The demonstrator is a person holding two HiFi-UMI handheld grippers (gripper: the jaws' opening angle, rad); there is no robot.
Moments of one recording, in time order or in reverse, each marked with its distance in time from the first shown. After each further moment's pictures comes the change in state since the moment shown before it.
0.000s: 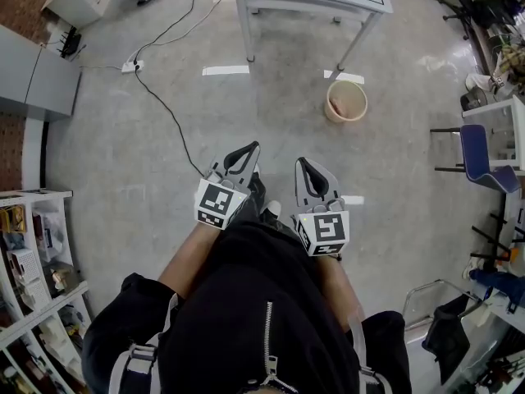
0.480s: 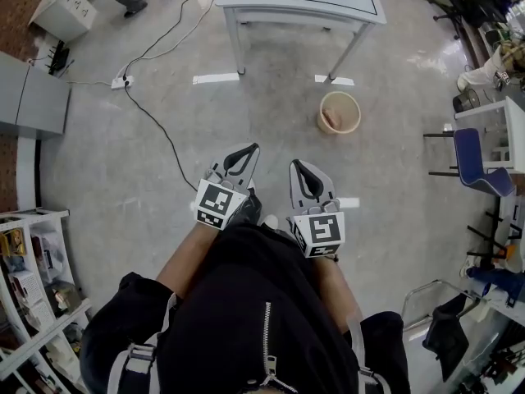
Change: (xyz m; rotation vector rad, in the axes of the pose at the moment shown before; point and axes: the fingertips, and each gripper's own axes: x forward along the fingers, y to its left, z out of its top) left arm 0.061 0.053 0.011 0.011 0.006 -0.071; right arm 0.071 -0.022 0.029 -0.004 0.013 -0.020
